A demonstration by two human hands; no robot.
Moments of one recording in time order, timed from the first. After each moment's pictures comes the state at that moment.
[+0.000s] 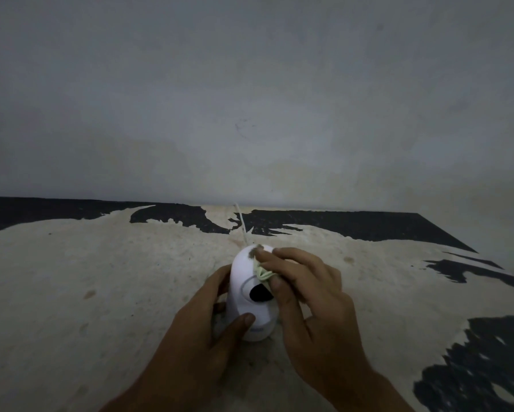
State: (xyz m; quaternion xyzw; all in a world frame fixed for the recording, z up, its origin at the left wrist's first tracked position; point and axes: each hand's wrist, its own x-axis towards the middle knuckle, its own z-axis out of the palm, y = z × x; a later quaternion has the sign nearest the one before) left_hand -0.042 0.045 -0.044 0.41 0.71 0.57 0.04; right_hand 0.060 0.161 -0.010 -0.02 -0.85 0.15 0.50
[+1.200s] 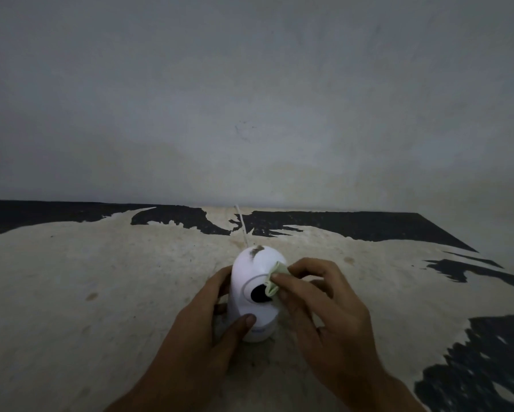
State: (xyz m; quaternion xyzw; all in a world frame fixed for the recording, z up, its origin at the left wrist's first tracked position) left_hand -0.042 0.043 -0.042 0.42 0.71 0.56 0.05; right_hand 0.074 0.181 -0.019 0.00 -0.87 0.14 0.47
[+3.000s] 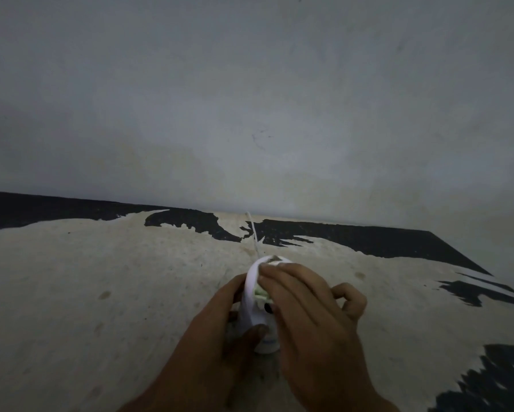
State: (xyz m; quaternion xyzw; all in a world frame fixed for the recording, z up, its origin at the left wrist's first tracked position) left_hand -0.052 0.039 -0.080 0.20 0.82 0.51 0.15; right_hand 0.053 0.159 -0.011 0.01 -0.86 -0.12 0.49
